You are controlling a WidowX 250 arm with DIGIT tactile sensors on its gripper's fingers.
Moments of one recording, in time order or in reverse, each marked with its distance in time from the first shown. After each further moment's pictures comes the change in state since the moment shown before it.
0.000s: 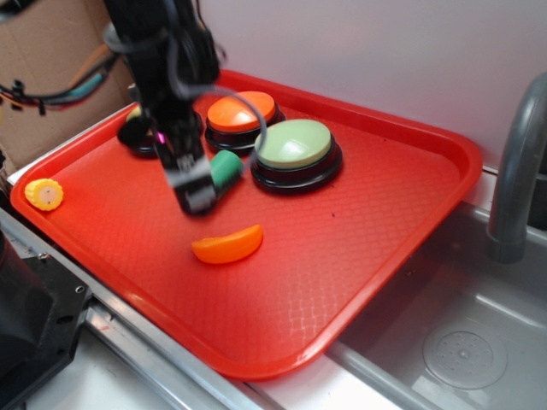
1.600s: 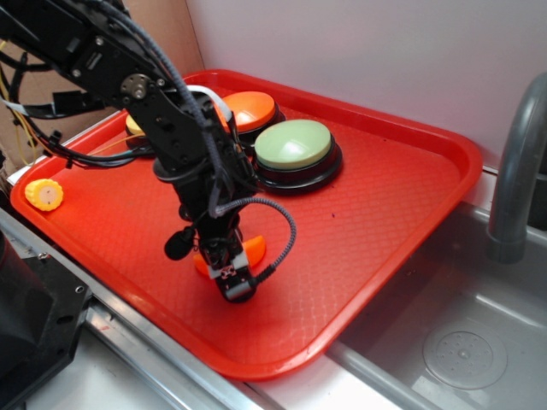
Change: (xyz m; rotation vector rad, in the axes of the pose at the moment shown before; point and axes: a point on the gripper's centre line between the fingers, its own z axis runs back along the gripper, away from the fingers) arm 0.006 -0.028 -0.066 -0.135 -0.130 -0.066
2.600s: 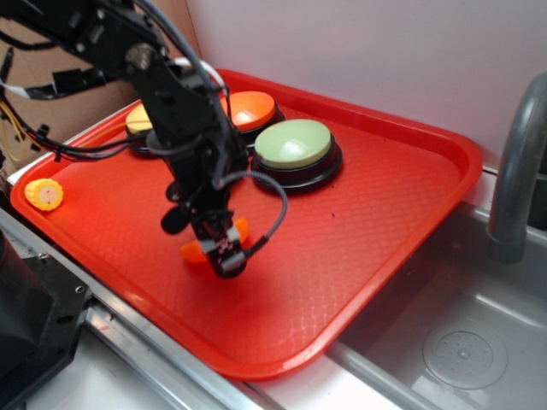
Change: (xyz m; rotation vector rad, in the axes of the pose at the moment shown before) arm 0.002 0.018 0.022 0.030 0.054 0.177
